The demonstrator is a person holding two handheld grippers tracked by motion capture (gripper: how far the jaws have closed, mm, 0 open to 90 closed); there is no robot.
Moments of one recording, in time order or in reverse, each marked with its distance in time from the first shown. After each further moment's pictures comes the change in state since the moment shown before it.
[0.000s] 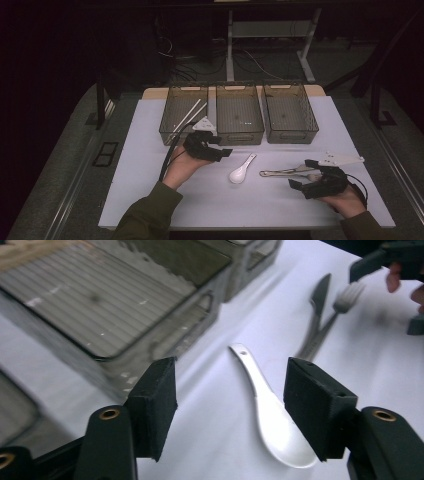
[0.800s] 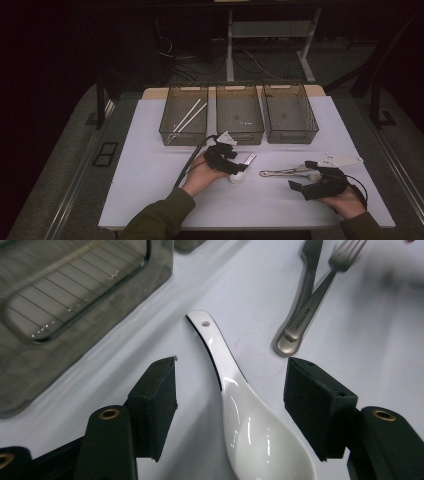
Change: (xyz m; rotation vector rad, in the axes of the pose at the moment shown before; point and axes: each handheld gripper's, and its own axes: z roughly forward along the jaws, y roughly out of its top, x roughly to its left) left arm -0.018 -0.017 0.065 0.119 -0.059 -0.001; right arm 0.001 -0.002 0.001 0.014 -0.006 -0.008
